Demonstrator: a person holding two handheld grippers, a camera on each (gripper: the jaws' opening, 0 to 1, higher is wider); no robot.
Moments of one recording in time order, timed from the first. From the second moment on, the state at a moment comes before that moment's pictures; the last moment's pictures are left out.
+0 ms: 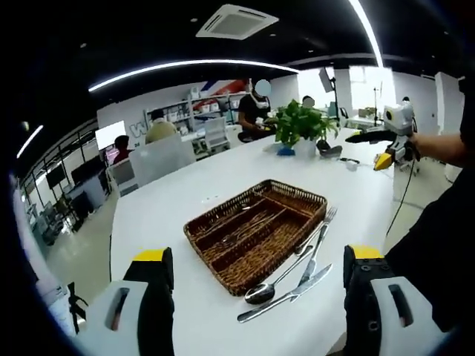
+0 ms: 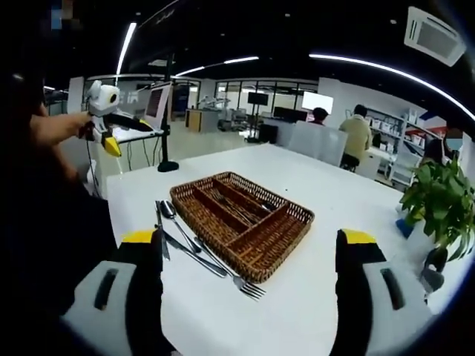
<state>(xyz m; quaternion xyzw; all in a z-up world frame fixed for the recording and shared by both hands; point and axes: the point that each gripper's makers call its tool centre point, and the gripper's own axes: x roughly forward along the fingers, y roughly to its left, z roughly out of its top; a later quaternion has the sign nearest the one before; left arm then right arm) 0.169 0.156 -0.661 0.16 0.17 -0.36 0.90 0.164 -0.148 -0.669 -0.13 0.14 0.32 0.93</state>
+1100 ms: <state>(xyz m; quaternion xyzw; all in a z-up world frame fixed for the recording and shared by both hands) 0.205 -0.002 -0.732 0.26 0.17 -0.49 0.82 0.154 -0.200 -0.662 -0.10 0.14 0.27 0.95</state>
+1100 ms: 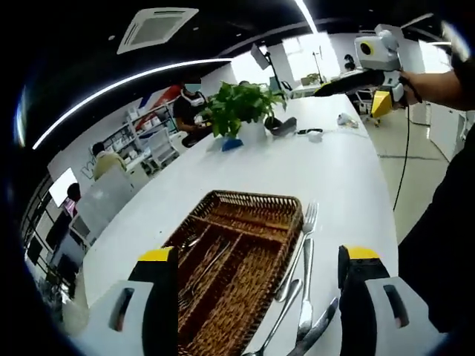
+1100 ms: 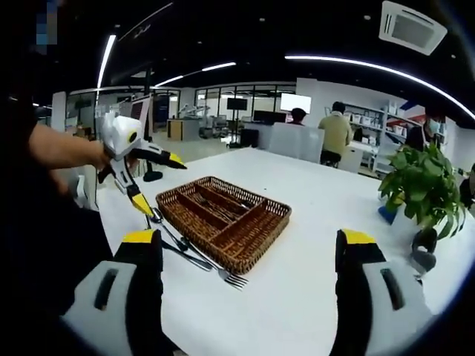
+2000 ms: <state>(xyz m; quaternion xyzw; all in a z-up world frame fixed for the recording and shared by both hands) 0.176 -0.049 -0.832 0.25 0.28 -0.54 0.75 0.148 -0.207 -0.677 -0.09 0.15 0.27 0.95</state>
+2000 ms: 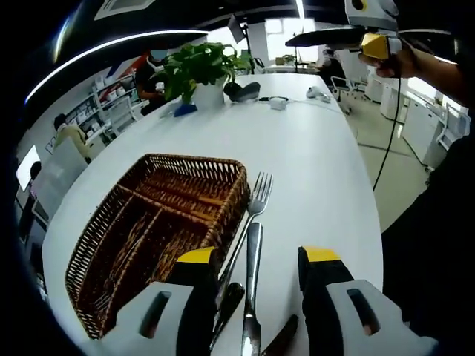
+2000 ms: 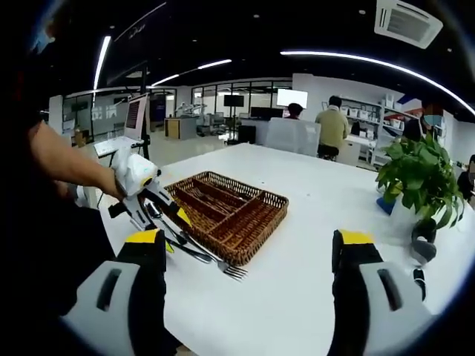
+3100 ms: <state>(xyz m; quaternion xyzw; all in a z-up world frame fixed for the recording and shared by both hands) 0.188 -0.065 -0.852 0.25 0.28 -0.57 0.73 0.139 -0.196 -0.691 -0.08 0.17 0.28 0.94</state>
